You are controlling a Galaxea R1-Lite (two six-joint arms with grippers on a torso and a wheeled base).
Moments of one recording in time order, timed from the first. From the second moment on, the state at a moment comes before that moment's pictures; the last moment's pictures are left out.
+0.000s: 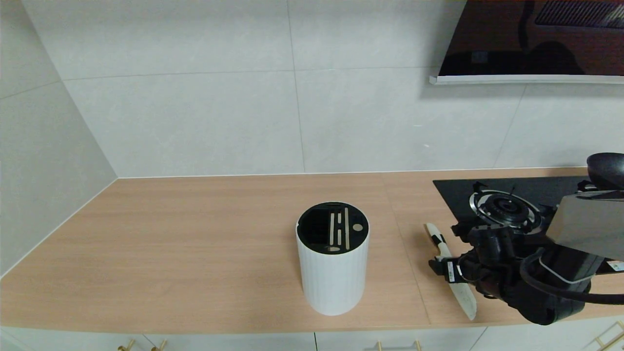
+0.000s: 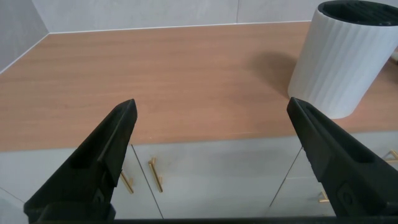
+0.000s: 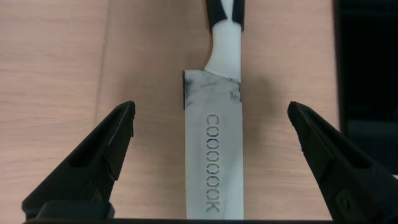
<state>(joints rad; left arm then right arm) 0.00 0.00 0.00 0.00 -0.03 0.01 0.25 2.25 -0.65 -0.99 -0.18 0.09</state>
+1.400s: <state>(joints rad) 0.00 0.00 0.00 0.00 -0.03 0.01 0.25 2.39 -0.73 -1.09 -0.26 0.09</state>
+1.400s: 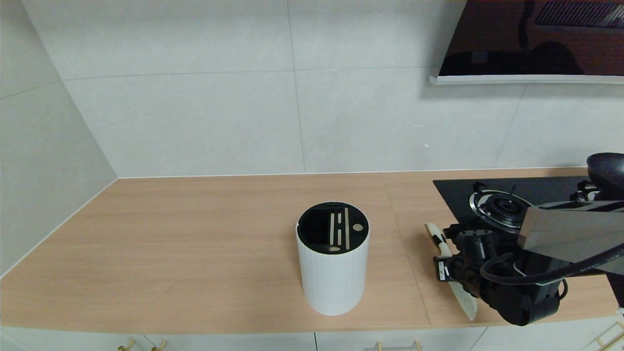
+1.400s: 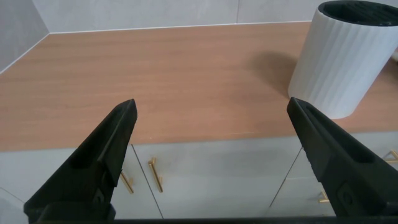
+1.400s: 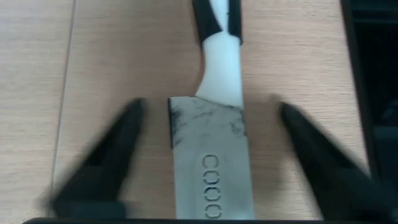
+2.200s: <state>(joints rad) 0.00 0.00 0.00 0.00 -0.04 0.02 0.25 2.29 -0.68 -1.07 -0.27 0.09</state>
